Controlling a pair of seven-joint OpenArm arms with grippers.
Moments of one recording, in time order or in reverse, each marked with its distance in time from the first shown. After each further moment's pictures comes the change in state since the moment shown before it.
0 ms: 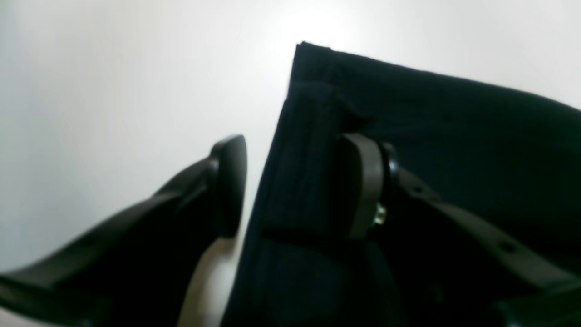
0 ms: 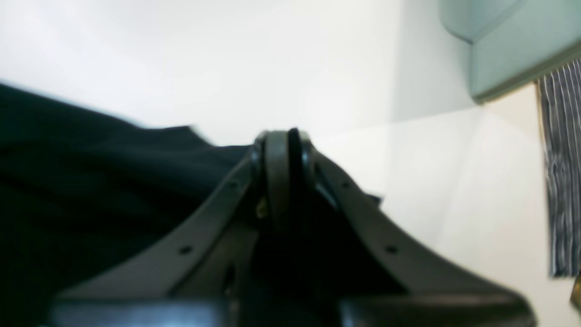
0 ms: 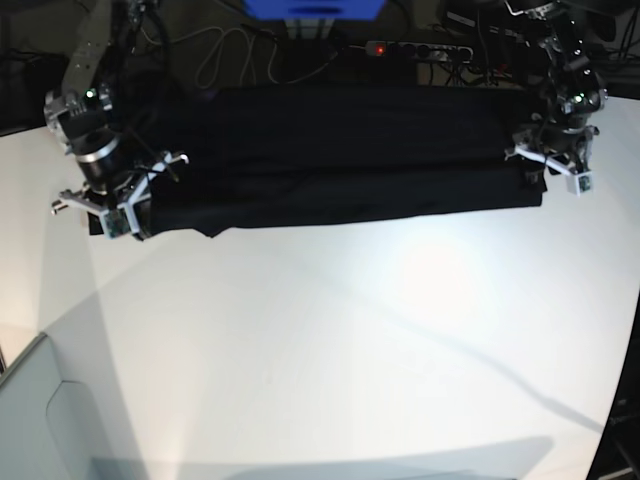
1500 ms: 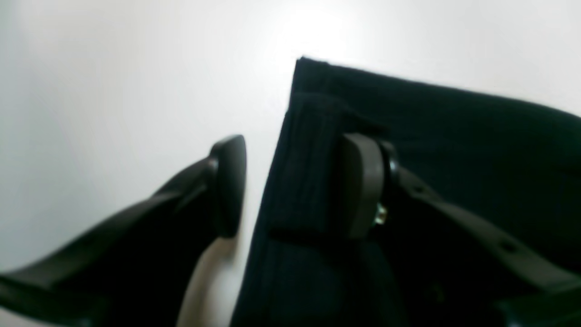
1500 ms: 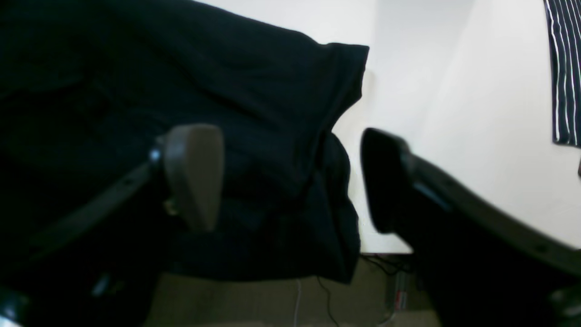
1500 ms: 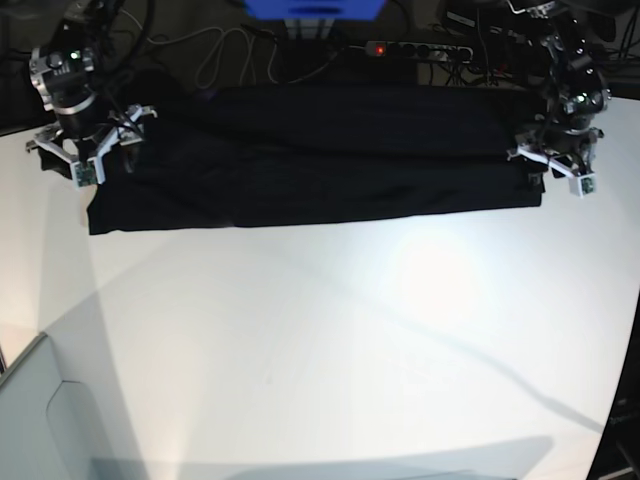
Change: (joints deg) left arm 1.1 -0.5 0.0 3.3 0.1 0.0 0.4; right arm -9.2 -1.2 10.5 -0.3 -0.5 0.0 -0.6
